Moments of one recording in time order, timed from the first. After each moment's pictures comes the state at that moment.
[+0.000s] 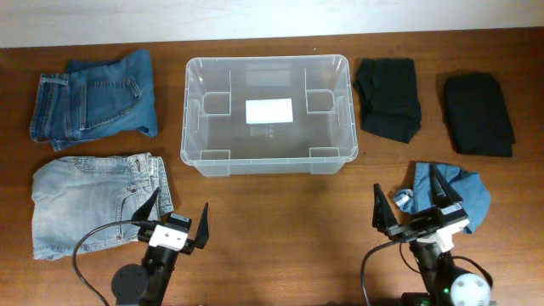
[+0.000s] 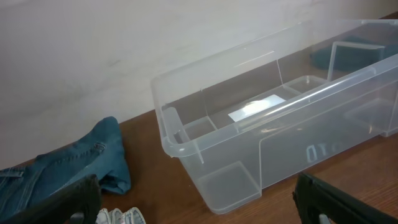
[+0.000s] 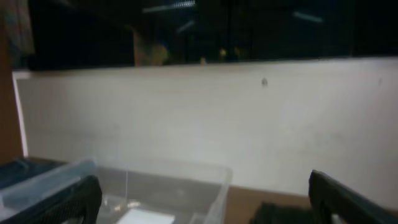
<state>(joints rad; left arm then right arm) -0.02 0.02 0.01 -0.05 0.25 0.30 -0.06 0.03 0.10 0.23 -0.34 0.11</state>
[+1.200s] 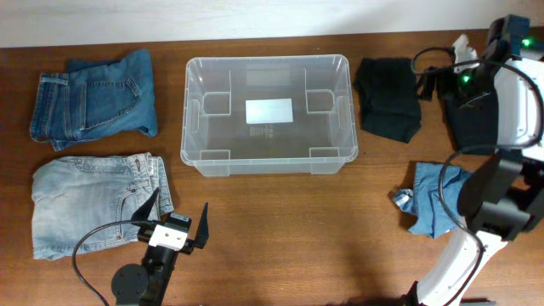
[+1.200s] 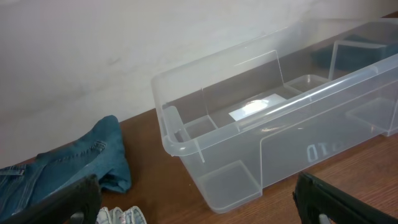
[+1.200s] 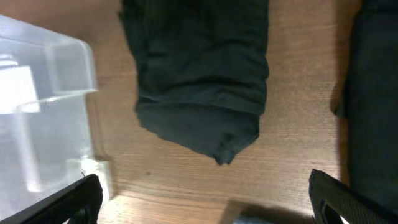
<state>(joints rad) -0.02 0.02 0.01 -0.05 0.25 0.30 -0.35 2.18 2.06 -1.25 -0.38 -0.19</state>
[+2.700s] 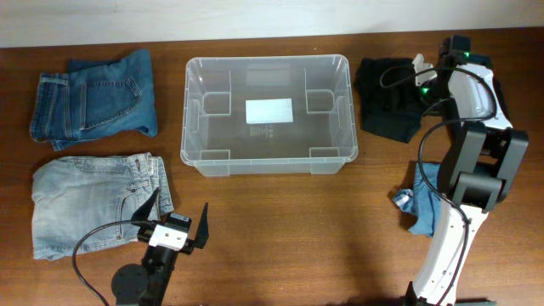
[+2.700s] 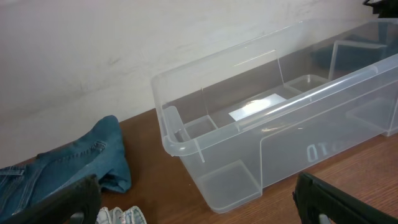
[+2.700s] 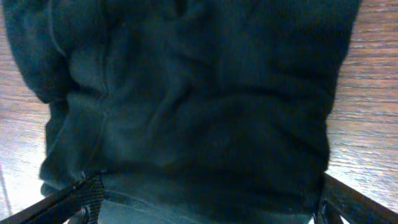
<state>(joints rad) -0.02 0.02 0.01 -0.05 0.25 0.30 -0.26 2.43 2.06 -1.04 -0.29 -0.21</state>
